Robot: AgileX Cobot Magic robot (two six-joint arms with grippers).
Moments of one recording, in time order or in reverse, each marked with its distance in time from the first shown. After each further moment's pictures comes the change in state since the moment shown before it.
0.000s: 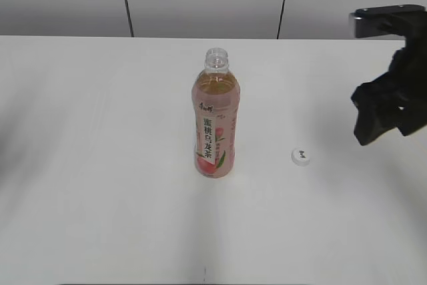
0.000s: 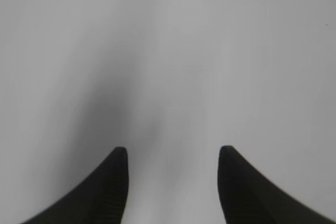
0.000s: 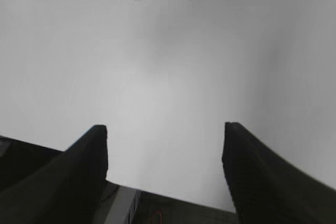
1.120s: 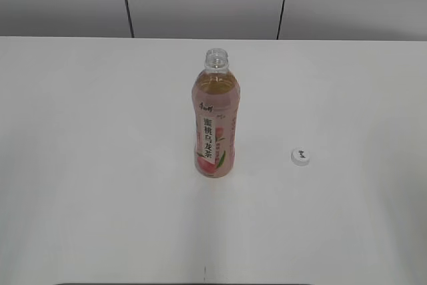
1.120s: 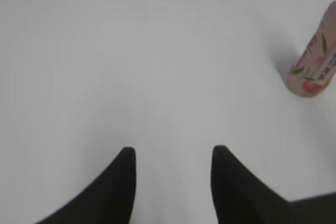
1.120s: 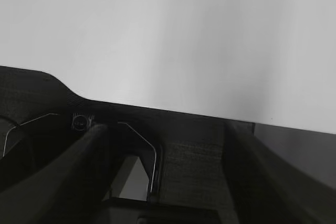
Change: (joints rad) left arm -0.003 -0.976 0.090 -0.156 0.593 0.404; right arm -0.099 -0.888 0.511 -0.042 0.091 0.046
